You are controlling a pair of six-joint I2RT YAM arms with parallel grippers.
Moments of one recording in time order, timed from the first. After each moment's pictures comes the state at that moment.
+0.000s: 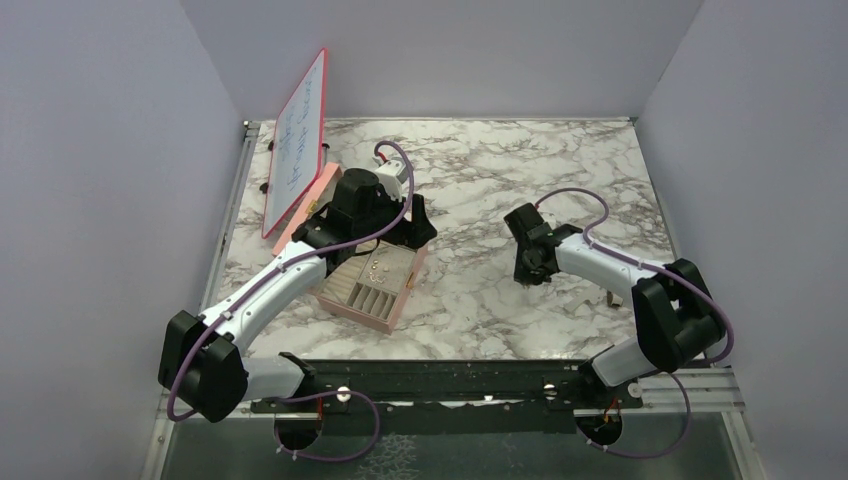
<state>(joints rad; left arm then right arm) -0.55 1.26 0.98 -0.23 0.31 -0.31 0.50 1.50 0.84 -0.60 0.26 0.63</state>
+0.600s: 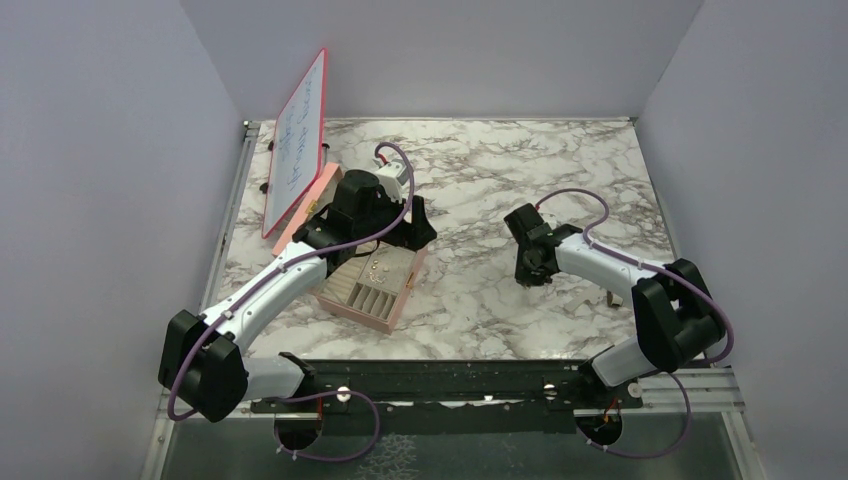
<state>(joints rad) -0.55 1.26 0.97 -0.22 0.31 -0.32 0.50 1.50 0.84 -0.61 0.26 0.64</state>
